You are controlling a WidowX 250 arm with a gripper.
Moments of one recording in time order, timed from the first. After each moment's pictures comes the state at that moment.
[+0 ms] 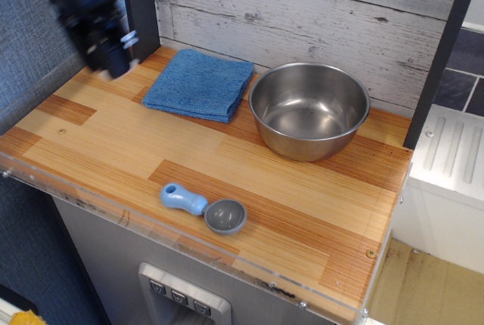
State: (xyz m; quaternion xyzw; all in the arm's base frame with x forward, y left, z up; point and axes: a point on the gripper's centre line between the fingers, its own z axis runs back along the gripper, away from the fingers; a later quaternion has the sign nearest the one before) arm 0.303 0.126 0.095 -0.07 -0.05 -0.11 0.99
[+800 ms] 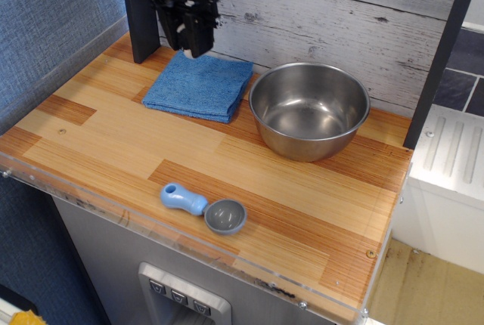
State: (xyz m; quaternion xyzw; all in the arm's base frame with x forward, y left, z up) arm 0.385 0.099 0.065 -0.06 -0.03 -0.12 0.99
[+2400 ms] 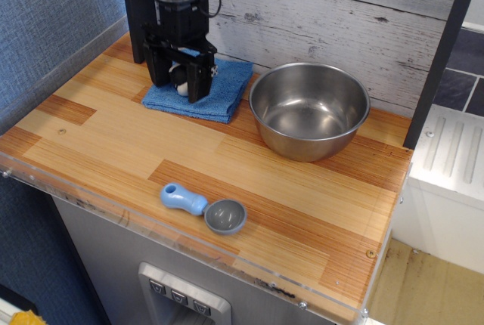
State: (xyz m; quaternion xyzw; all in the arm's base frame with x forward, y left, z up) arm 0.366 0.106 0.028 -0.01 0.02 -0.09 1.00
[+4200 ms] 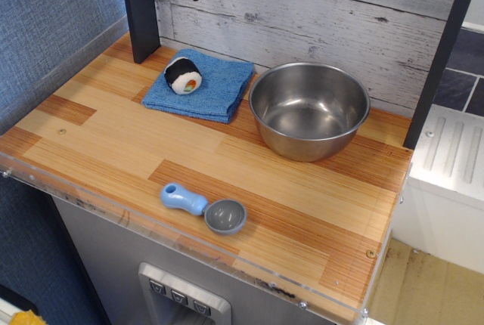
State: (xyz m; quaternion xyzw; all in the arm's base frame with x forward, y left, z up) arm 0.368 0.097 0.147 -0.03 -0.11 -0.06 0.99
